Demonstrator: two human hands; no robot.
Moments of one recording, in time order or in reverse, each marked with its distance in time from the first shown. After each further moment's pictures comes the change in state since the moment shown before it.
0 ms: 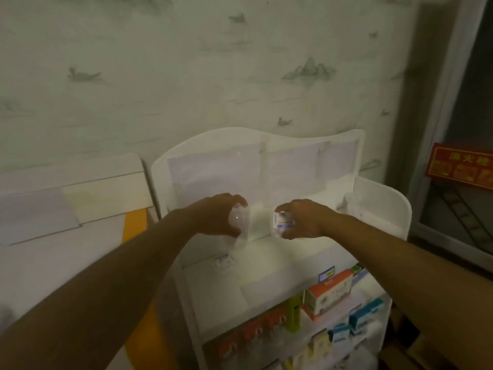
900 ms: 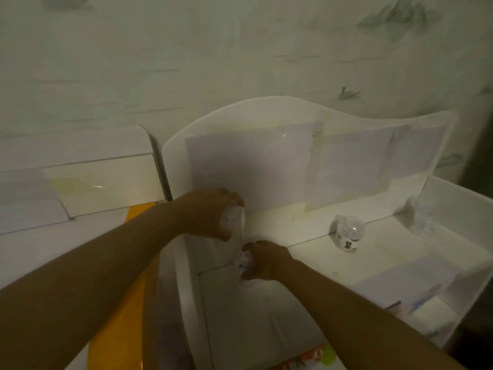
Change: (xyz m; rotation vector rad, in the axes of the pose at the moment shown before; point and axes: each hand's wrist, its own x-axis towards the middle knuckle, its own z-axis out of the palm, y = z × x) left_hand 0.035 -0.124 0.023 0.098 -0.085 -0.078; right_hand 0.166 -0.086 0.167 0.060 -0.274 -0.065
